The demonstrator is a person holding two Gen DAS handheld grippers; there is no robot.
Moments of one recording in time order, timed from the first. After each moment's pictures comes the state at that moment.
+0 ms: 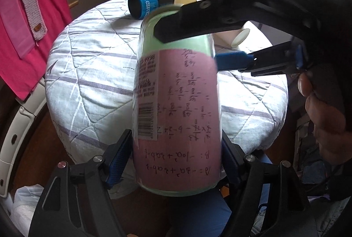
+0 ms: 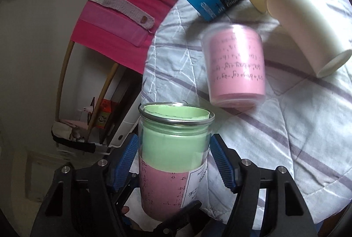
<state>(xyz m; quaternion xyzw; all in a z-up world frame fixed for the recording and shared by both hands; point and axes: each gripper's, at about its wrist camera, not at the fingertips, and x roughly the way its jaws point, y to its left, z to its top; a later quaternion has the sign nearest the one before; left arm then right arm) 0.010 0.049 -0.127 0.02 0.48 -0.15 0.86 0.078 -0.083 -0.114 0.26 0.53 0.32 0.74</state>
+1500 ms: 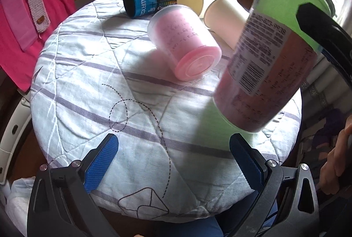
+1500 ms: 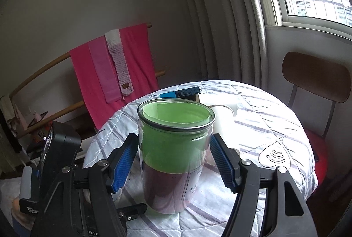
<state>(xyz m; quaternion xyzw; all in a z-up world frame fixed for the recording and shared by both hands) 0.061 0.015 -0.144 0.00 0.51 -0.10 0.86 0.021 -0.146 -0.065 0.06 0.25 0.21 0.94</state>
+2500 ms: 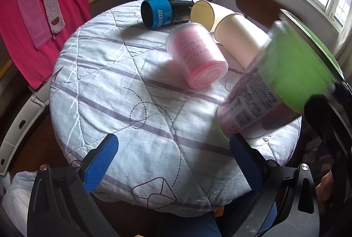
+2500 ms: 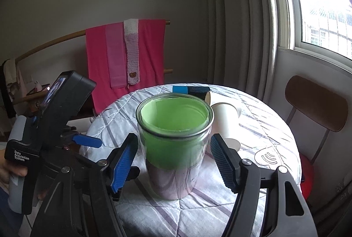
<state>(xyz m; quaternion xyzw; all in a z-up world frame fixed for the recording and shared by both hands) 0.043 0.024 -0.123 0.00 0.48 -0.06 0.88 -0.014 -0.130 -0.066 -0.04 0.23 0.23 0.95</state>
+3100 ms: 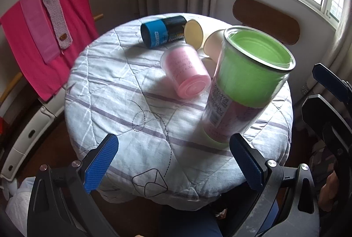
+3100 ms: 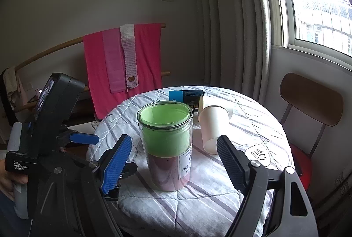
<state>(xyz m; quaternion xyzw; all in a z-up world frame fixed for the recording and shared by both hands) 0.015 0.004 -0.088 0.03 0.44 -0.04 0.90 -0.027 -0.147 -0.047 -0.02 0.23 0.22 0.95</state>
